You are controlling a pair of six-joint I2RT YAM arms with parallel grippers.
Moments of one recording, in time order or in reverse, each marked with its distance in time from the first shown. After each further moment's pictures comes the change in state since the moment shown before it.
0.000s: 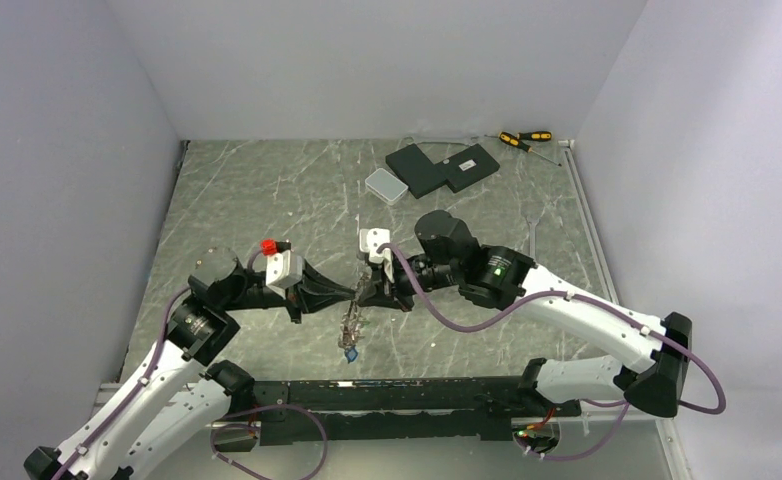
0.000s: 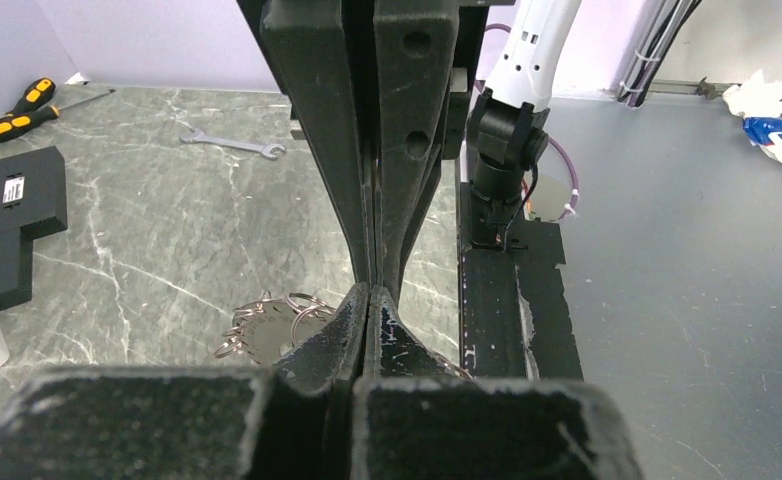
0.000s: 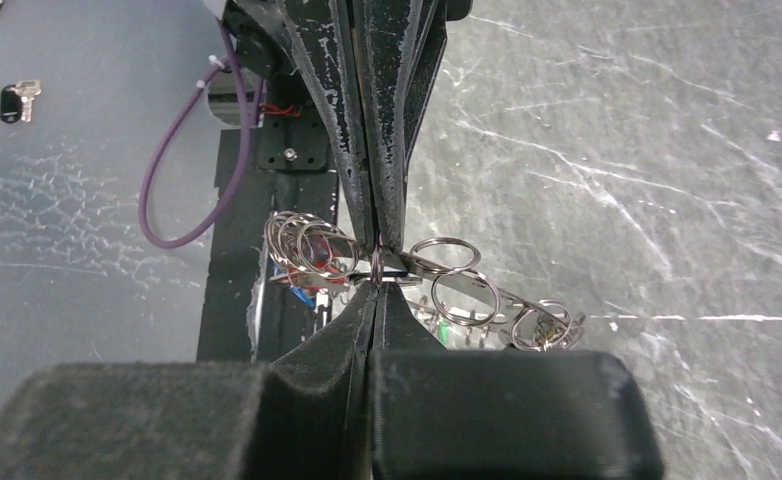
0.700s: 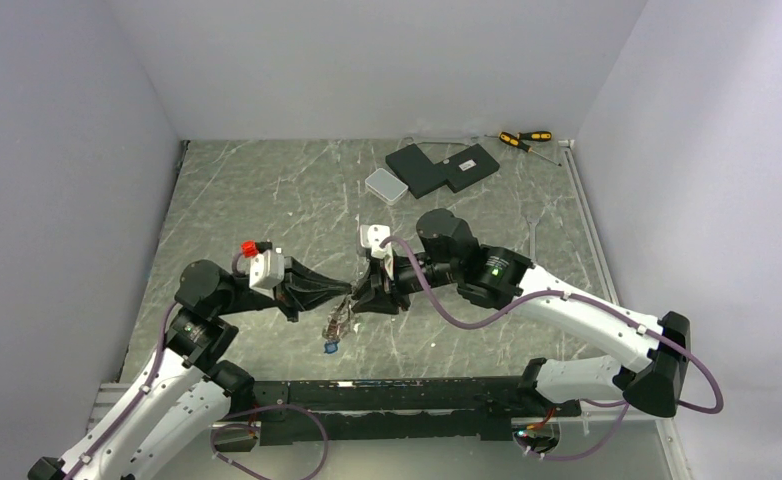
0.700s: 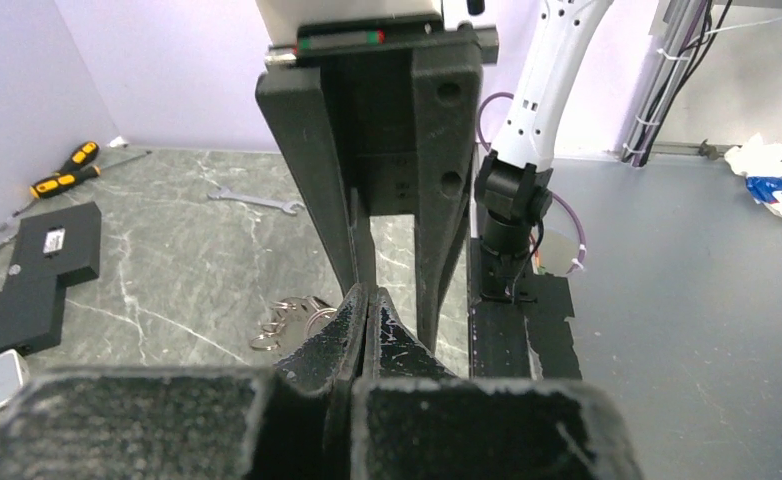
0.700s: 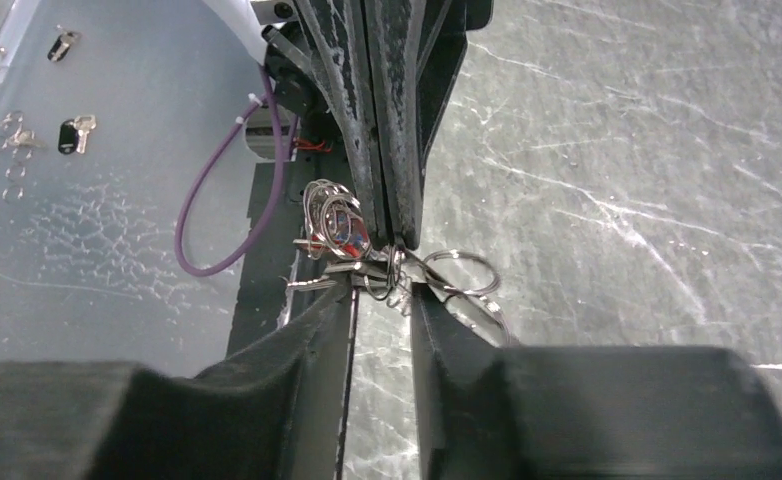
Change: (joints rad) left arm 0.029 -0.063 -0.075 0.216 -0.010 -0.155; right arm -0.011 0.012 -0.026 0.106 -0.089 0.066
